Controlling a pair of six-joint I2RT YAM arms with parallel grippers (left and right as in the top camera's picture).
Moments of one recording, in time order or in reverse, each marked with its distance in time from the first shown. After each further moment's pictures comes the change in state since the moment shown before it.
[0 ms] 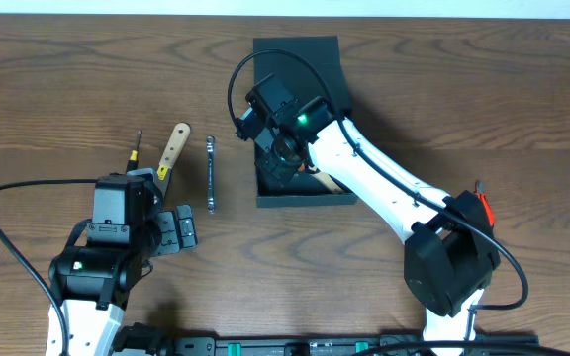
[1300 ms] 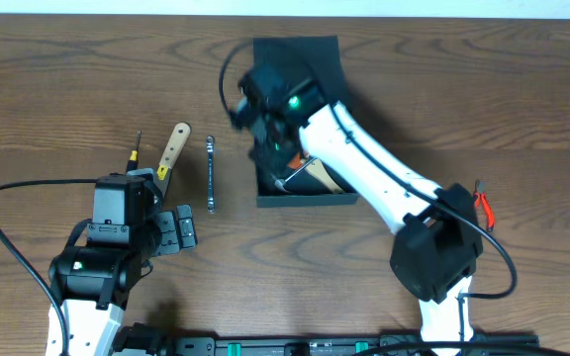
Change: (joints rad) left arm 0.000 0.000 0.000 0.000 0.000 0.000; right arm -0.015 0.089 0.252 -0.172 0.046 0.015
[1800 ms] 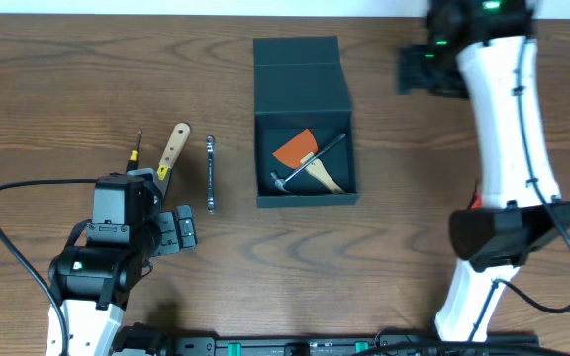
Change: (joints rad) left arm 0.000 0.000 0.000 0.000 0.000 0.002; right arm -0.578 -0.004 0.466 -0.552 0.125 0.508
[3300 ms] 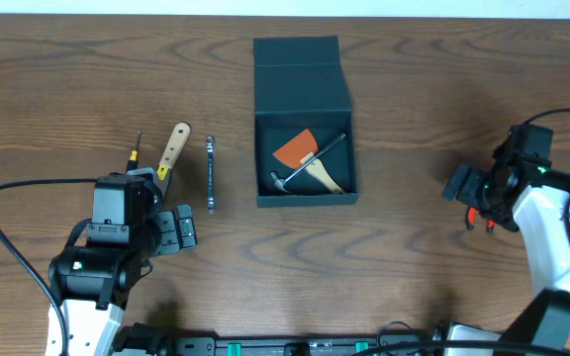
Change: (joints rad) left arm 0.000 0.000 0.003 -0.001 0.000 0.000; right arm -0.386 -0.623 -1.460 0.890 -0.102 -0.062
